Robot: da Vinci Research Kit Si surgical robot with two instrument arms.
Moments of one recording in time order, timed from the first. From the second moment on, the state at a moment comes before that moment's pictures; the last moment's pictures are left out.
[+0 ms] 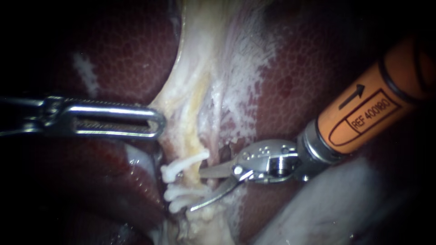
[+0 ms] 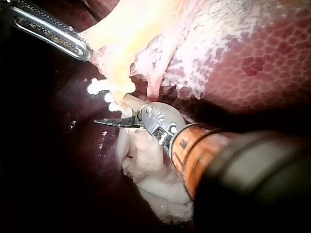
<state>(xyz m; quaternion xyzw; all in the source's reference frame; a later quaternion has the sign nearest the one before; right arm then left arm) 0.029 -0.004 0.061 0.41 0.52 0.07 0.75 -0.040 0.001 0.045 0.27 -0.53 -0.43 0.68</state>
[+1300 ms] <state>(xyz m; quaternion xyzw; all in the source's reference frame) 0.032 -0.003 0.063 0.40 0.52 0.07 0.75 -0.040 0.001 0.045 0.27 -0.53 -0.43 0.68</state>
